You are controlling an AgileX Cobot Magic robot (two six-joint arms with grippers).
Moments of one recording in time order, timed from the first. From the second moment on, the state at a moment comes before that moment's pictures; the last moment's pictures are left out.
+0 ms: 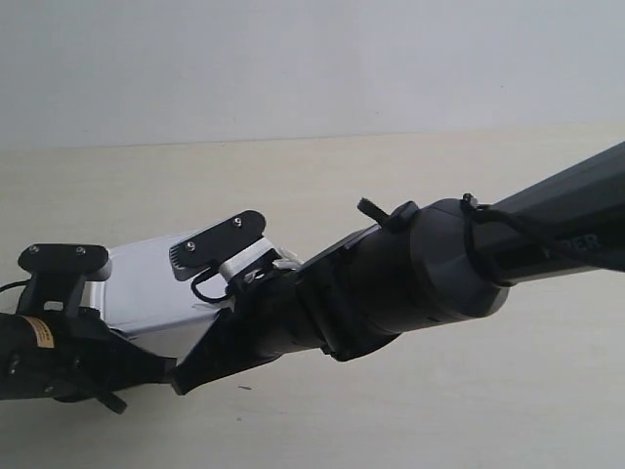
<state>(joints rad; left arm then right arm) -0.37 1.62 -0.46 -0.20 -0.09 -0.10 0.91 1.99 -1.05 1.75 -0.02 -1.59</state>
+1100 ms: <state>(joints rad) -0.24 1.74 -0.65 -0.20 -0.13 -0.09 0.91 2.10 -1.26 1.75 -0.17 -1.60</state>
